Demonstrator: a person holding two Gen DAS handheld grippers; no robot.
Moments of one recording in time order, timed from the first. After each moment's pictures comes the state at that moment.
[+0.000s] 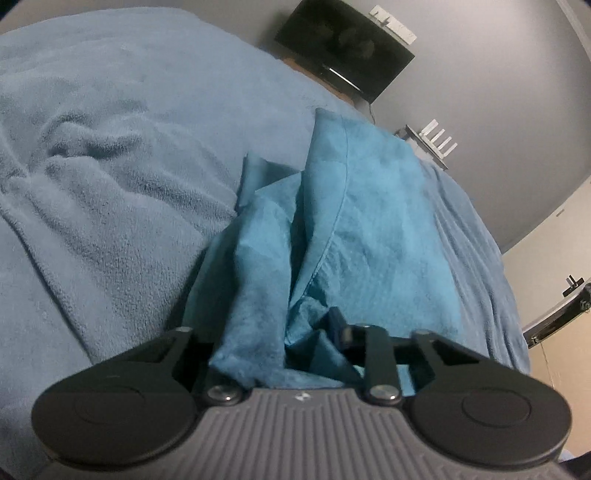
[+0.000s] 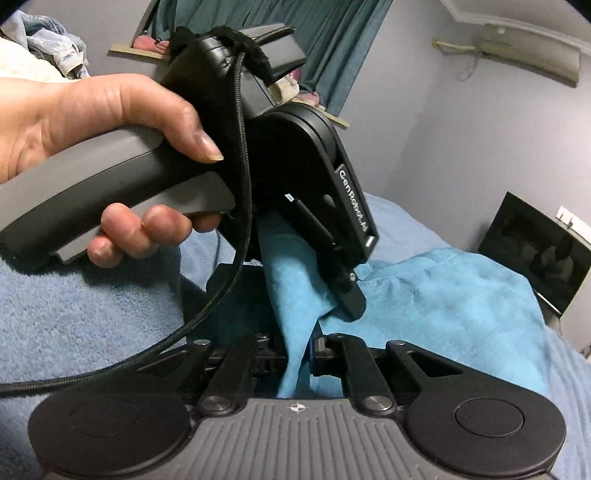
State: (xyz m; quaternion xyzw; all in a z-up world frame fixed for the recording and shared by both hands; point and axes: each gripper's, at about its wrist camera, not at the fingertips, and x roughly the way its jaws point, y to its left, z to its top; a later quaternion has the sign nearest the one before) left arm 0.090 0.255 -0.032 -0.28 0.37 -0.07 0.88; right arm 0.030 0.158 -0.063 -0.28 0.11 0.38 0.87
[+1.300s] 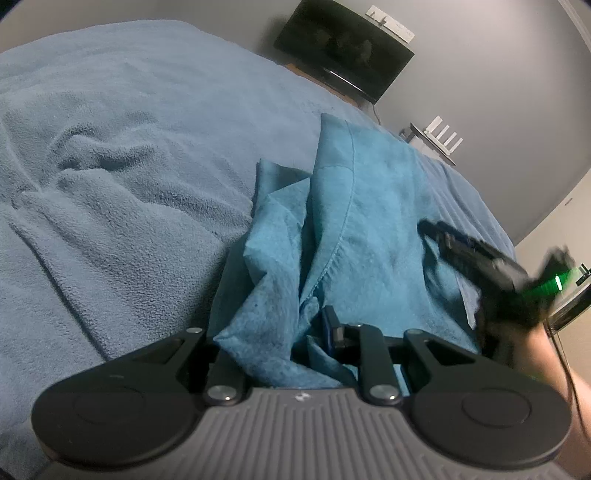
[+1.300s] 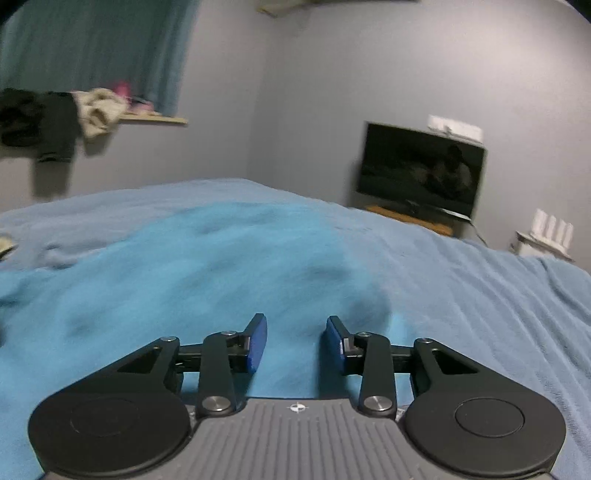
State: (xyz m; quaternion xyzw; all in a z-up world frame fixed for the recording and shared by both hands) left arm 0.099 0.259 -0.031 -0.25 0.37 -0.06 0.89; right arm 0.286 0.065 -0.058 -0.12 0.16 0.20 0.96
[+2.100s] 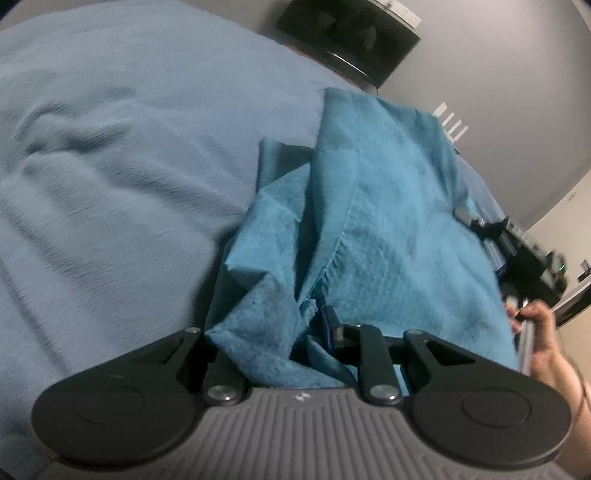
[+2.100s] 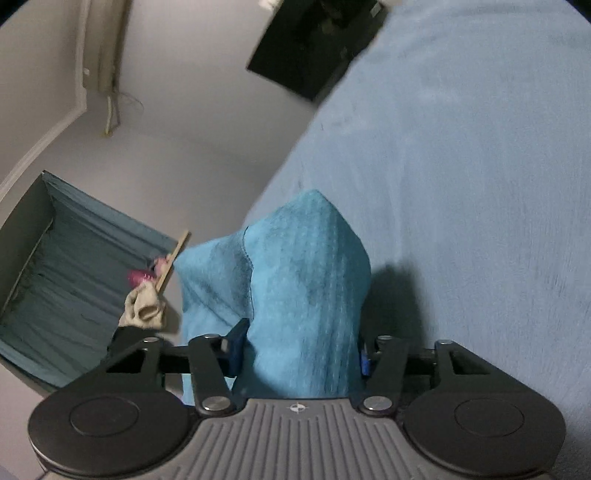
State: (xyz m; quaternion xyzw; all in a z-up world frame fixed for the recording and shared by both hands) left arm 0.150 0.231 -0.045 -0.24 0.40 -0.07 0.88; right arm 0.417 -0.066 -0.132 0.41 0.31 0.29 0.81
